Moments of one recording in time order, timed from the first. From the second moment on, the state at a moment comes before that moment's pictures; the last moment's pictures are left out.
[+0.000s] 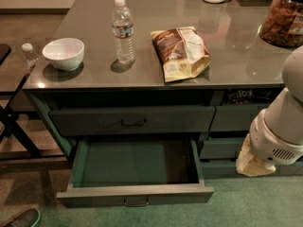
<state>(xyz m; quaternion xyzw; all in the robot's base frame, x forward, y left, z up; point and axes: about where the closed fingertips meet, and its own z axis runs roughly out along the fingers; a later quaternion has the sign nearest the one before) 0.353 -0.219 0.802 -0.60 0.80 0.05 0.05</state>
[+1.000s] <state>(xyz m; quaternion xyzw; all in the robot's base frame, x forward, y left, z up) 0.313 -0.207 0.661 -0.57 0.81 0.12 -0.02</state>
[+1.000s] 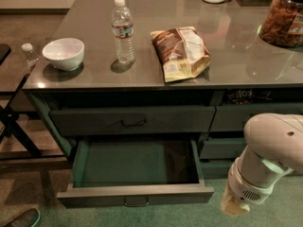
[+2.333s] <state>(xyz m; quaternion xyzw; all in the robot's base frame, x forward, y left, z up) 0.306 -0.165 0.512 -0.55 0.81 0.21 -0.04</state>
